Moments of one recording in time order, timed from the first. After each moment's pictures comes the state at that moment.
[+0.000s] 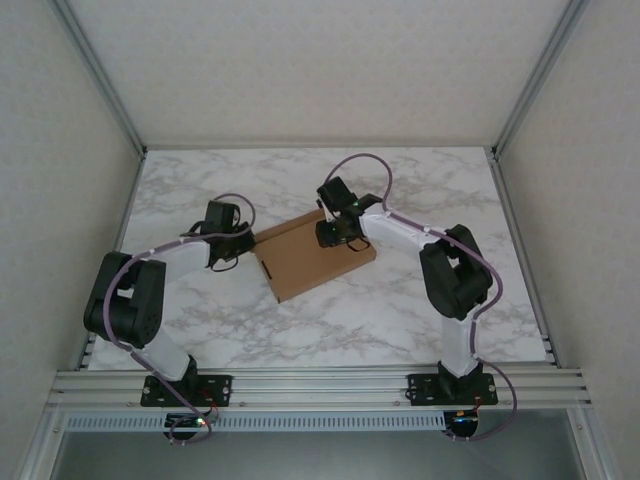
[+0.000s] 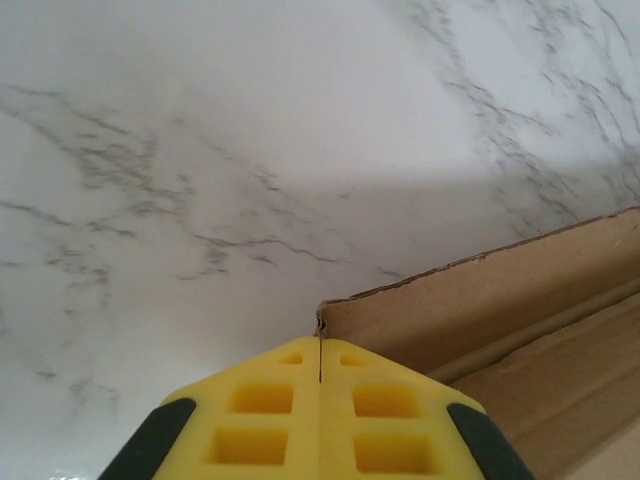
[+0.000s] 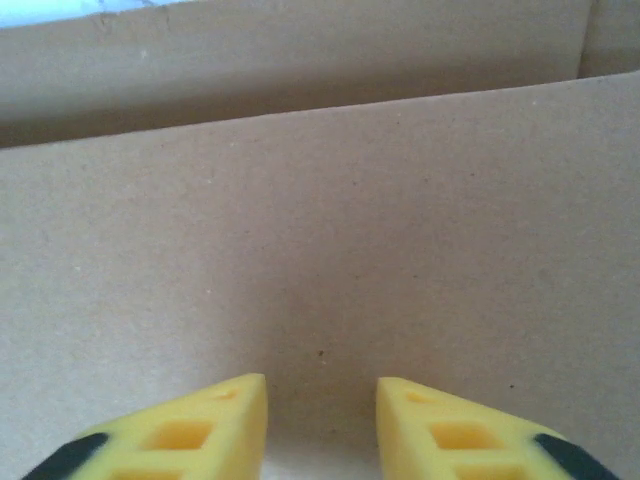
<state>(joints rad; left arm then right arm) -0.22 1.62 0.83 -0.11 0.11 -0.64 0.68 1.93 1.46 -0.63 0.00 0.26</state>
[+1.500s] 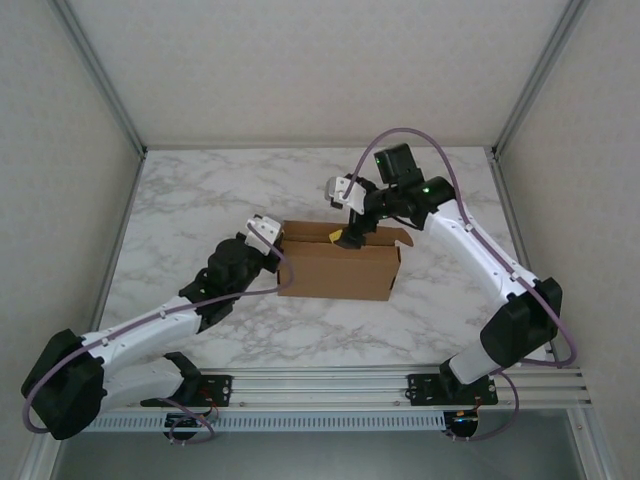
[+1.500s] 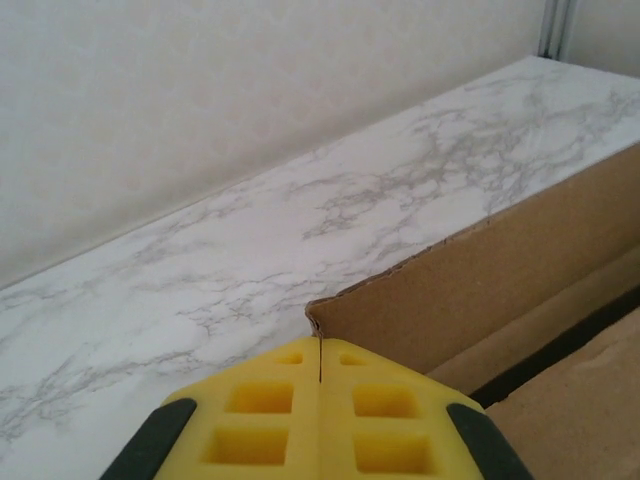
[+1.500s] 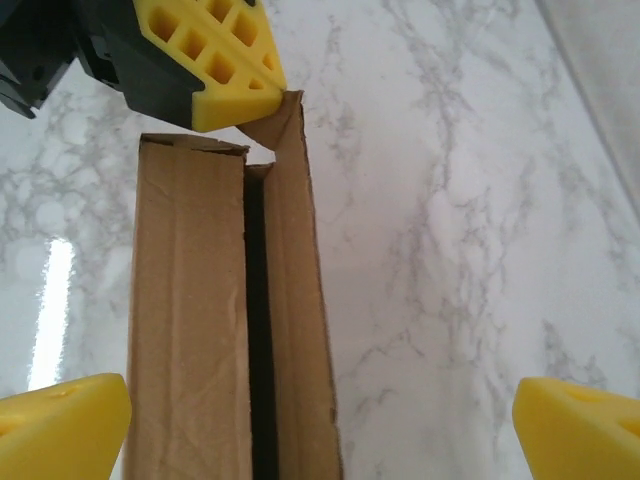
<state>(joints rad) -0.68 1.09 0.50 0.40 -0.24 0.15 0.54 1.54 1.48 -0.83 -0.57 -0.85</state>
